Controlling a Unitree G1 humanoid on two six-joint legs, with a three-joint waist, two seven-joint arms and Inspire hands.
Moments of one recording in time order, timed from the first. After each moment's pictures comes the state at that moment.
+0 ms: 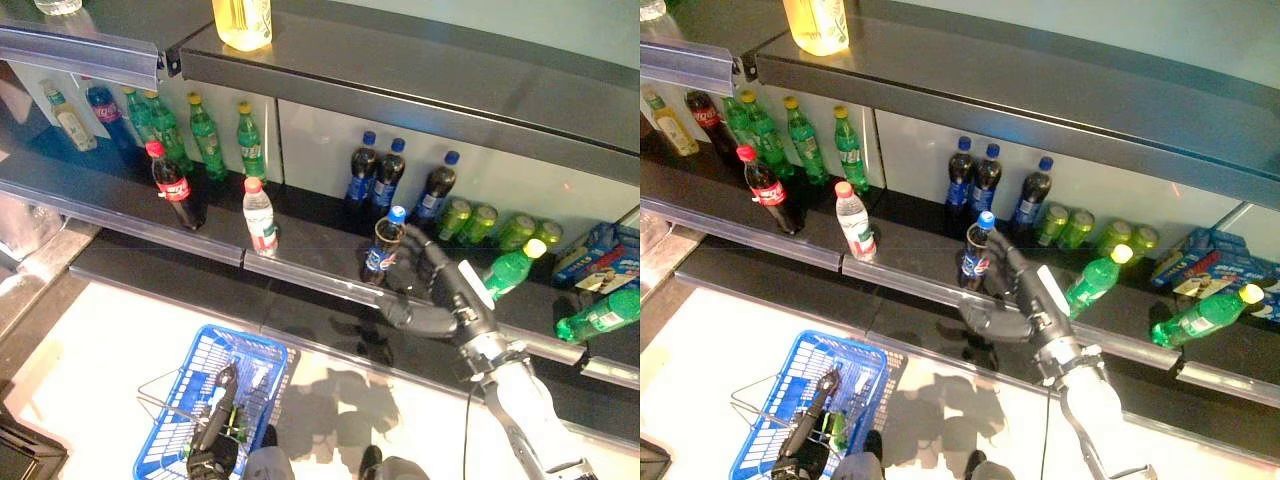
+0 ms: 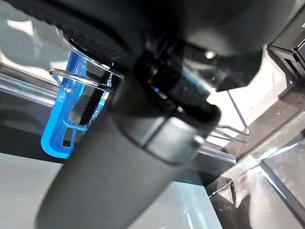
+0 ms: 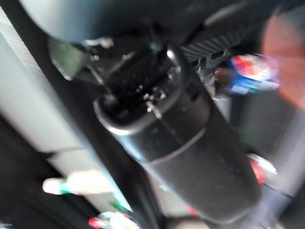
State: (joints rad) left arm 0.21 0.11 0.02 0.80 -1.36 -0.23 -0.16; right arm 0.12 -0.50 0.12 -0.19 0.31 -0.28 -0.04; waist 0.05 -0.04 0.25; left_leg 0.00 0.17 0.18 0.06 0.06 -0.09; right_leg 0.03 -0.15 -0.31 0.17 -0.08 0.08
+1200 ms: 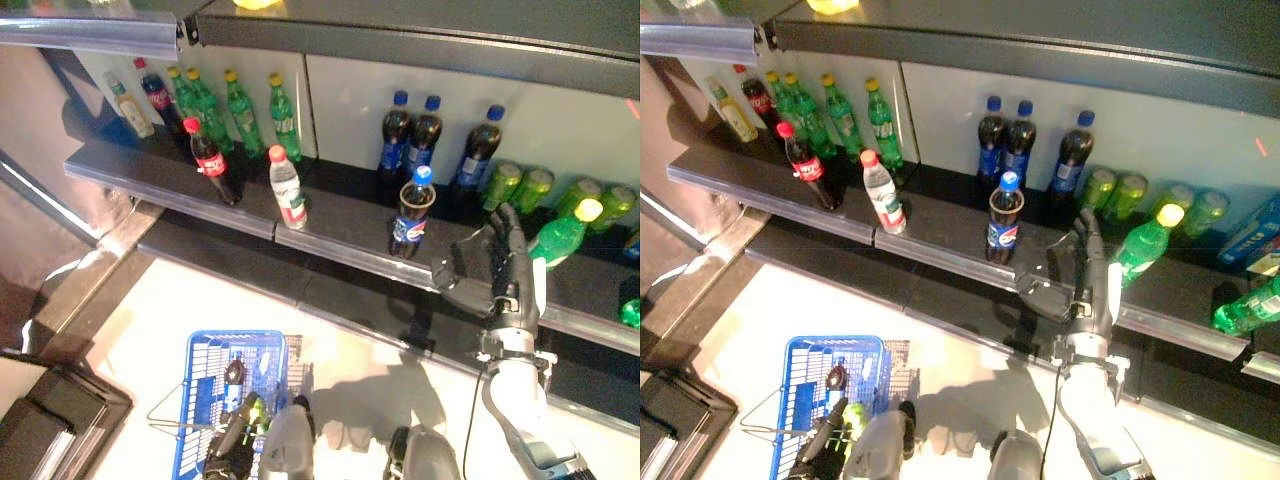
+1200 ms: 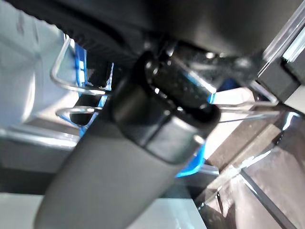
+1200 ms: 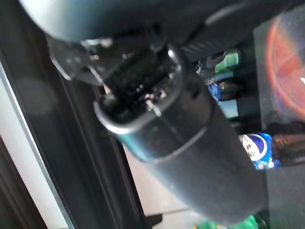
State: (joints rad) left arm 0.24 0.10 -0.08 0.82 -1.36 -0.22 -0.18; right arm 0.06 -0.50 0.21 -0.13 0.21 -0.27 -0.62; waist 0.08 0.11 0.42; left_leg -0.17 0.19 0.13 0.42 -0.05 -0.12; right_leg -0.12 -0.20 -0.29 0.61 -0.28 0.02
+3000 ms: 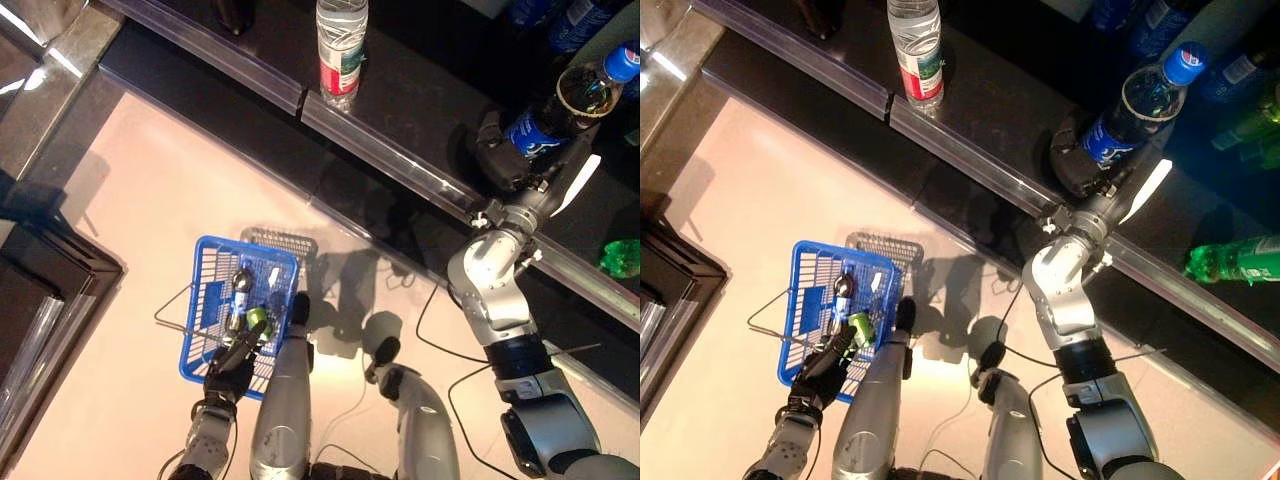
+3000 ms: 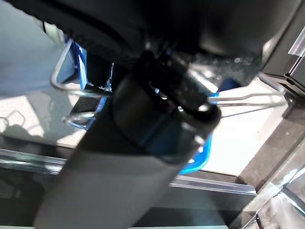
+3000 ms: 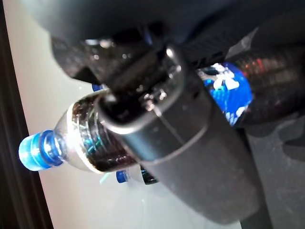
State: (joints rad) left arm -0.07 0.26 -0.18 0.79 -1.36 -0.22 -0.26; right arm -0.63 -0.36 0.14 0.15 0.32 -0.20 -0.94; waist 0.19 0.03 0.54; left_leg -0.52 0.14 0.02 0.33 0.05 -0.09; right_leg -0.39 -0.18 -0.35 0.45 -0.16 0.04
